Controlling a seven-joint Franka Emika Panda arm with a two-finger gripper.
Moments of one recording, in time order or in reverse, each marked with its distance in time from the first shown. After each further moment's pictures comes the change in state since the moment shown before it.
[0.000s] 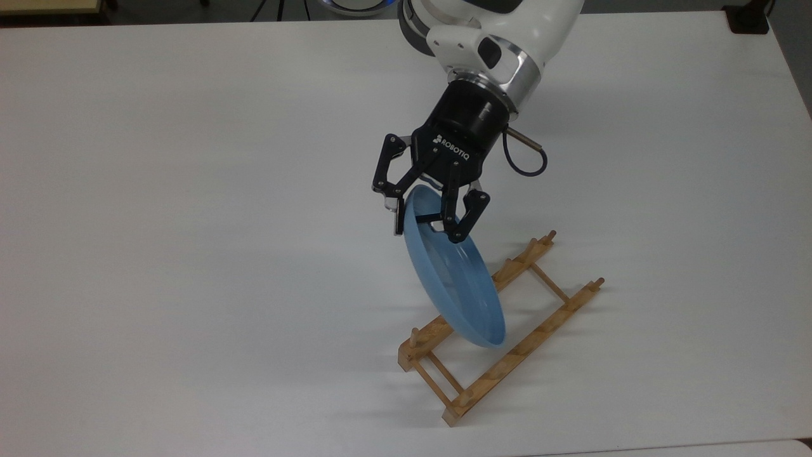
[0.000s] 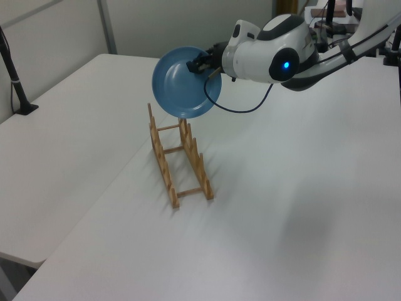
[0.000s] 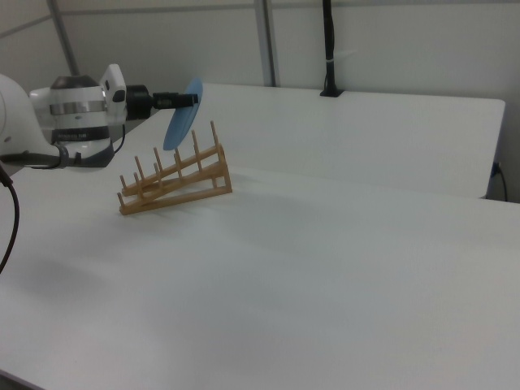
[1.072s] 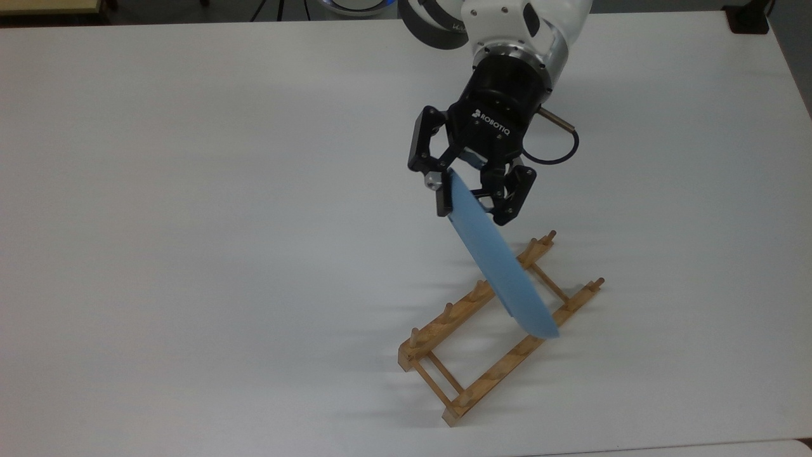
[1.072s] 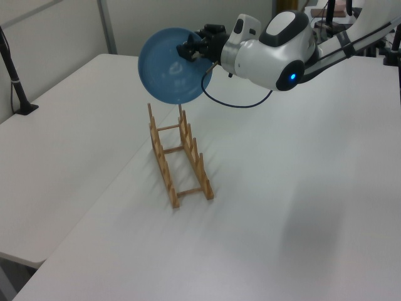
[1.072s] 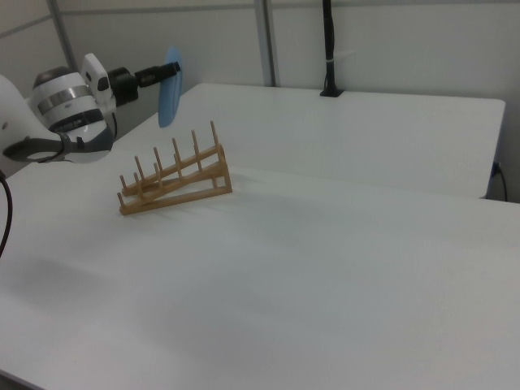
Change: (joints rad) arm 0.008 -0.008 0.039 0.024 -0.326 -0.036 0.116
